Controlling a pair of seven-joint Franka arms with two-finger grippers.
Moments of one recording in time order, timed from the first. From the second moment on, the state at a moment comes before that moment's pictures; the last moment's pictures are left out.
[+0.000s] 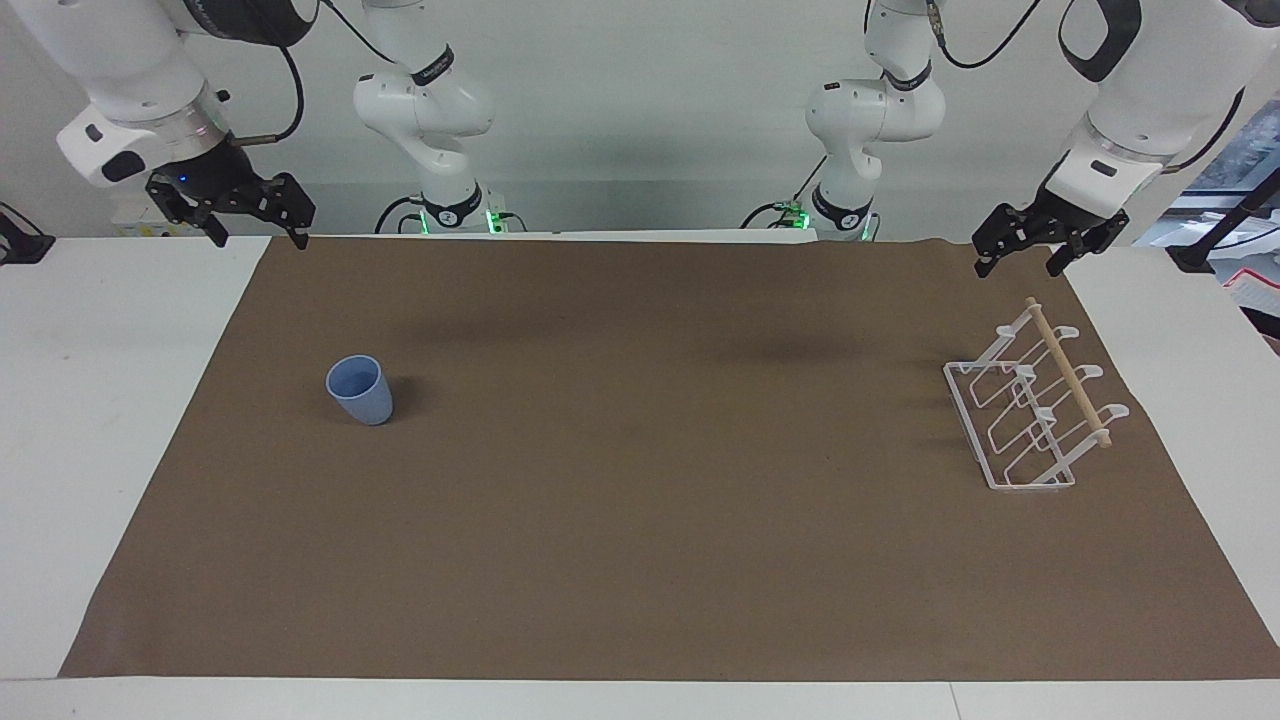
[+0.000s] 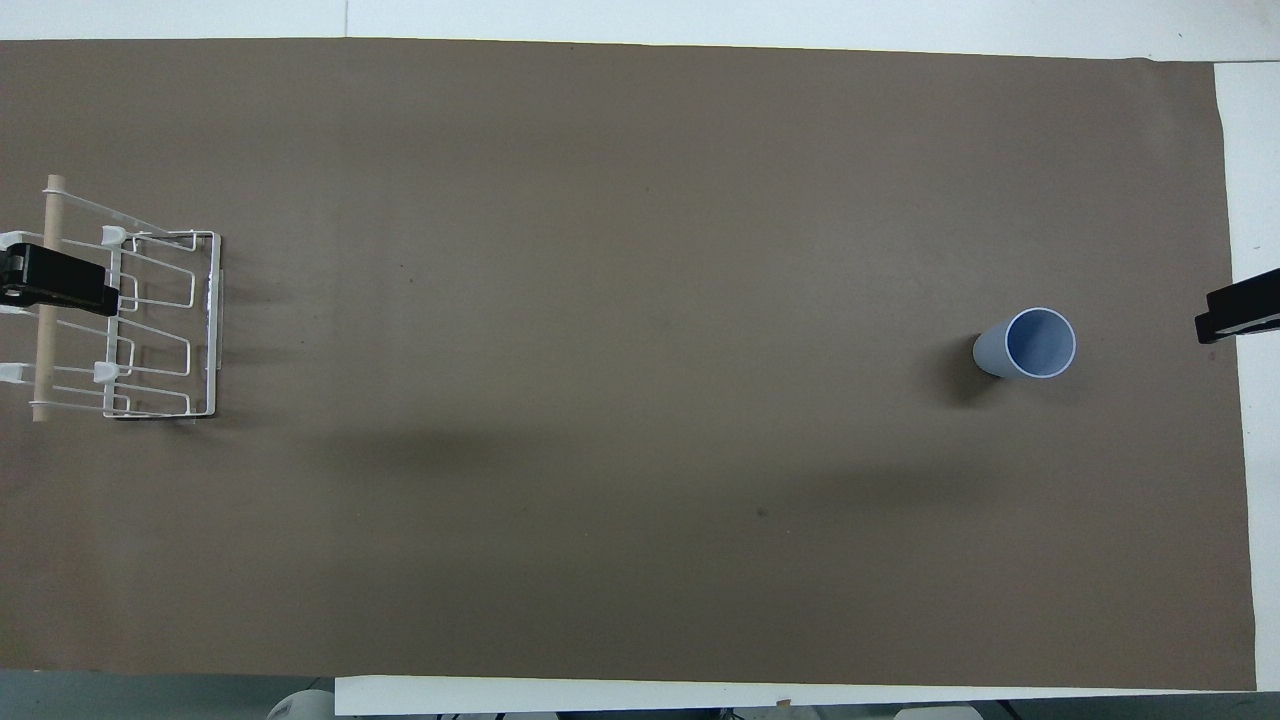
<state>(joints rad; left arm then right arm) -0.13 -0.08 0.03 -1.67 0.00 1.54 -0.01 -0.09 -0.05 -0.02 -1.58 -0.06 1.41 -0.09</state>
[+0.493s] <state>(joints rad) -0.12 -0.08 0.04 -1.68 0.00 1.53 -0.01 -0.08 -0.05 -0.02 -1.60 -0.06 1.43 -0.12</state>
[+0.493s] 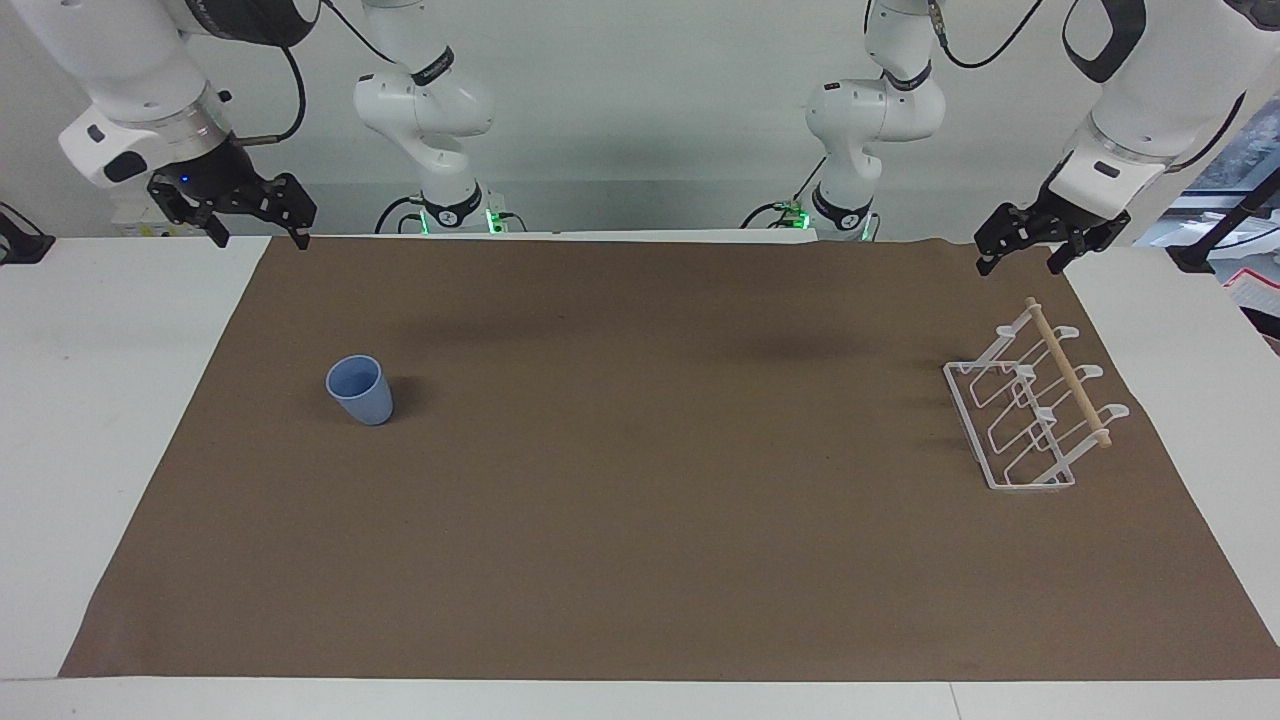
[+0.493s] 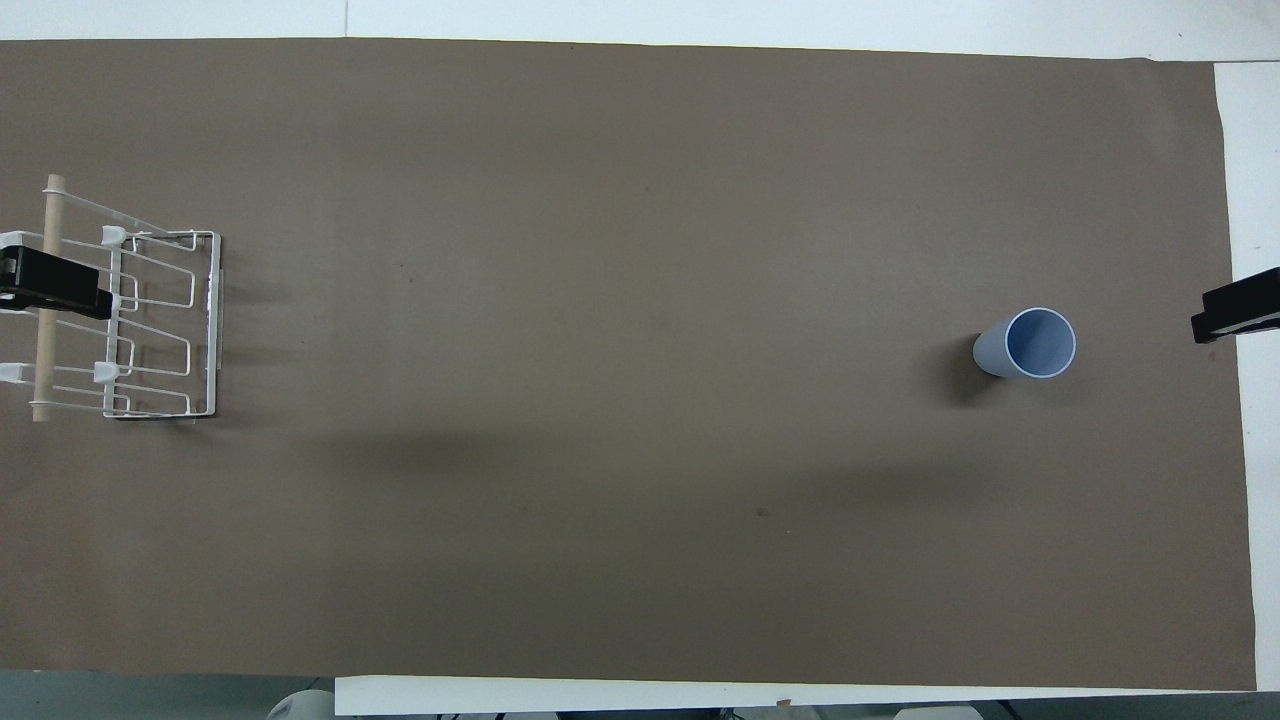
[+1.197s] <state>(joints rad) -0.12 -0.10 0.04 -1.73 0.00 1.52 -0.03 -0.11 -0.03 -0.02 -2.05 -0.06 2.01 -0.29</state>
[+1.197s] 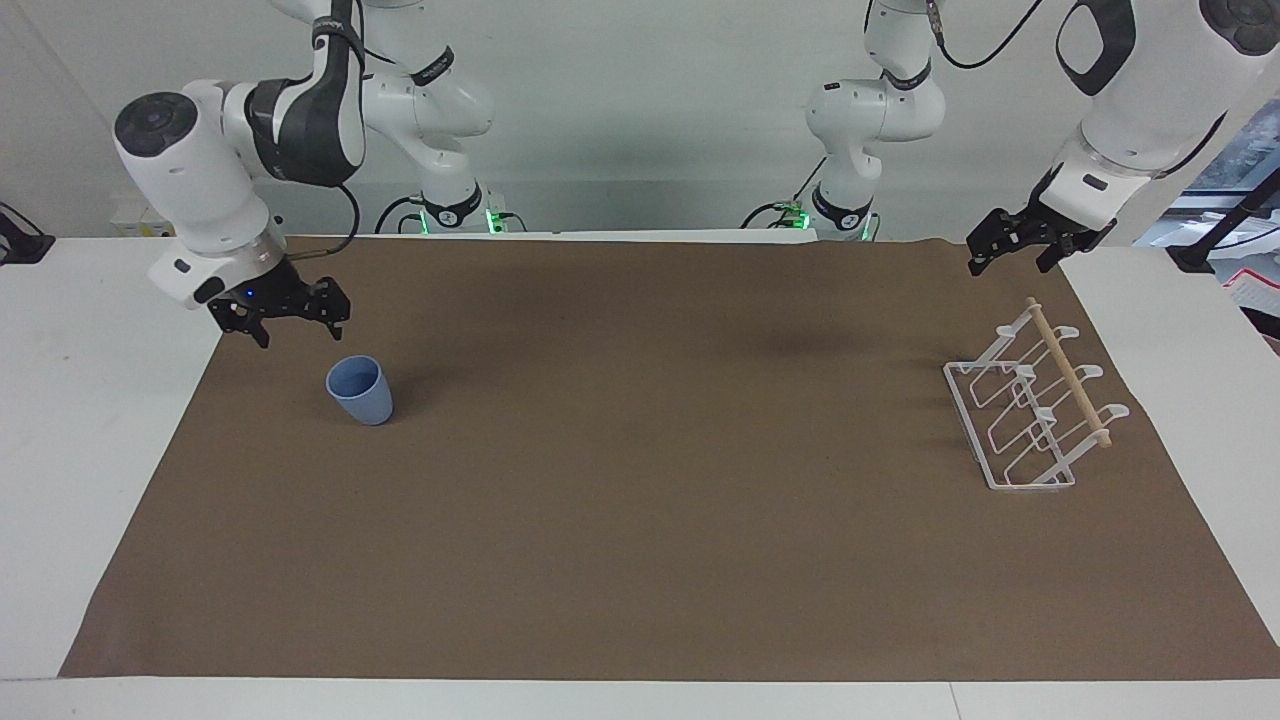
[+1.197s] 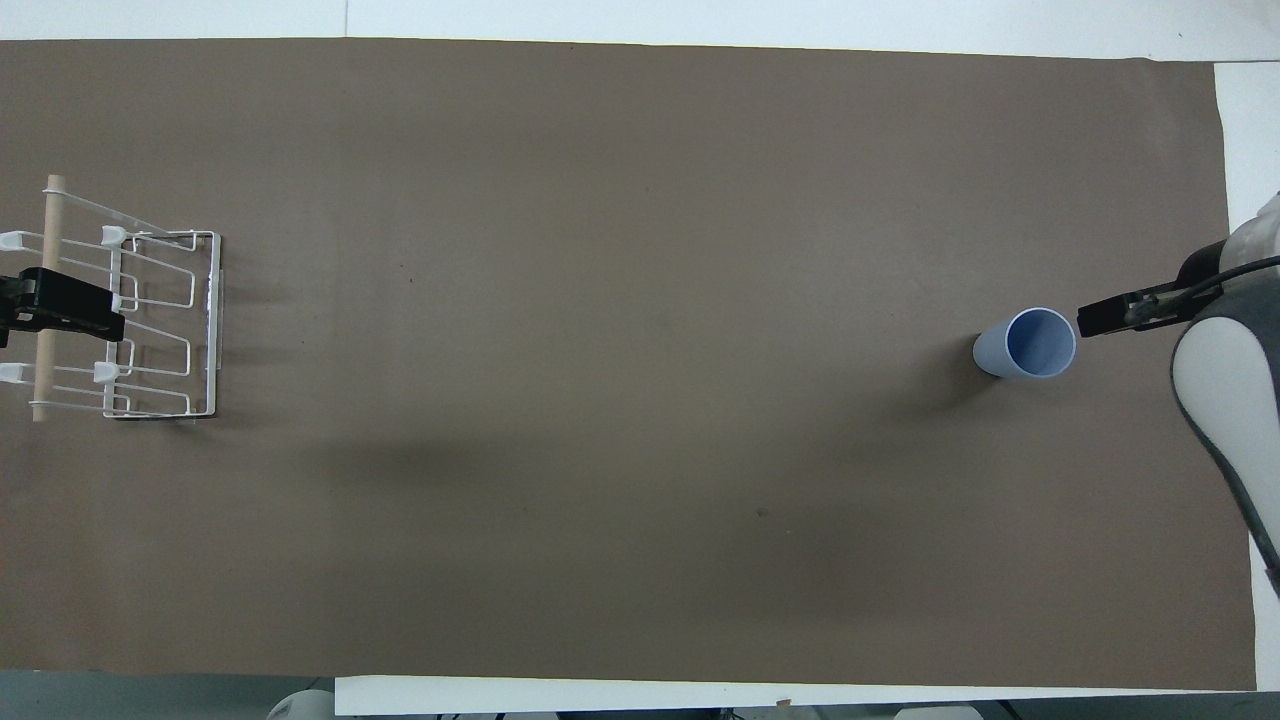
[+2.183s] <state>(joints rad) -0.12 -0.10 0.04 -1.73 0.00 1.52 -0.08 -0.14 0.08 -0.02 -2.16 -0.04 2.16 -0.37</state>
